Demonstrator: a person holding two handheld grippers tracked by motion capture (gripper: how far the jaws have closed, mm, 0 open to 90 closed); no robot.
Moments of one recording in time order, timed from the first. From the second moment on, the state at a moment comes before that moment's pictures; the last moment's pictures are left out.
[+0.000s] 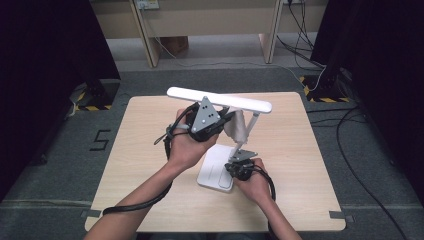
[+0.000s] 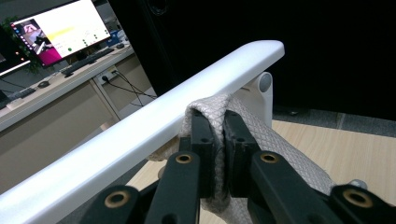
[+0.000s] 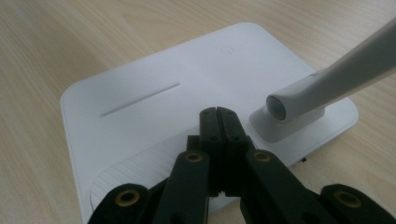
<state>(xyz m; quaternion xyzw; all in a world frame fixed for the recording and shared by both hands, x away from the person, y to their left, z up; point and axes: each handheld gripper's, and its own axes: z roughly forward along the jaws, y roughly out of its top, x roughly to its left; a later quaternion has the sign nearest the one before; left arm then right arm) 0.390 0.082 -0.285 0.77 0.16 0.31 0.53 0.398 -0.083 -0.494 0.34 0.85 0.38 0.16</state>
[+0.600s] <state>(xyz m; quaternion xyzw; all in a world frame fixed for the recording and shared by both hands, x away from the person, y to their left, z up) 0.389 0.068 -0.289 0.78 0.15 0.31 0.53 0.398 -0.084 -0.494 0.34 0.85 0.38 0.15</state>
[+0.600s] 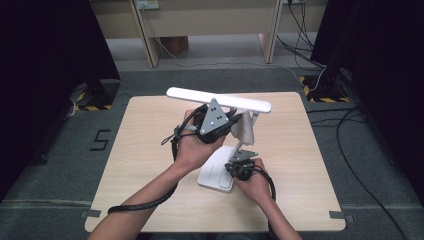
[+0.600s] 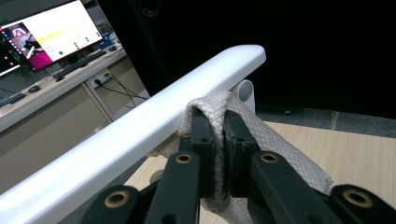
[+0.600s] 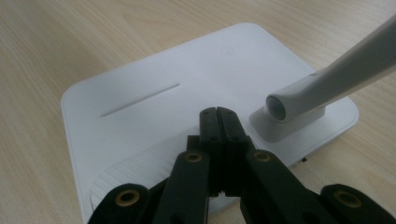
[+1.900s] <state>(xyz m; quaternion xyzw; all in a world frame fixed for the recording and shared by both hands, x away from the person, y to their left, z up) 0.391 0.050 -0.292 0.79 0.12 0.30 0.51 0.399 -0.084 -0.494 0.34 0.85 0.38 0.16</state>
